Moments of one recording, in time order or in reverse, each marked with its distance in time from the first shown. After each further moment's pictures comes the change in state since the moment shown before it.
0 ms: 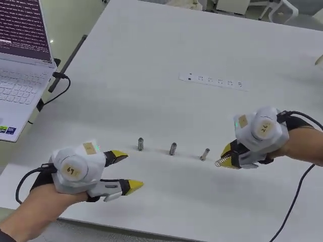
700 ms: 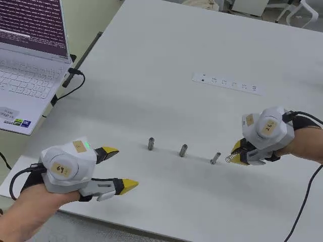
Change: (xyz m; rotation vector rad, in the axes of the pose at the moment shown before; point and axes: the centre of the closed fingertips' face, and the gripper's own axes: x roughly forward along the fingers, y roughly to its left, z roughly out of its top) left arm -0.025 0.021 -0.015 -0.067 -0.006 0.083; right arm 0.015 -0.032 -0.007 -0.010 0.059 -0.029
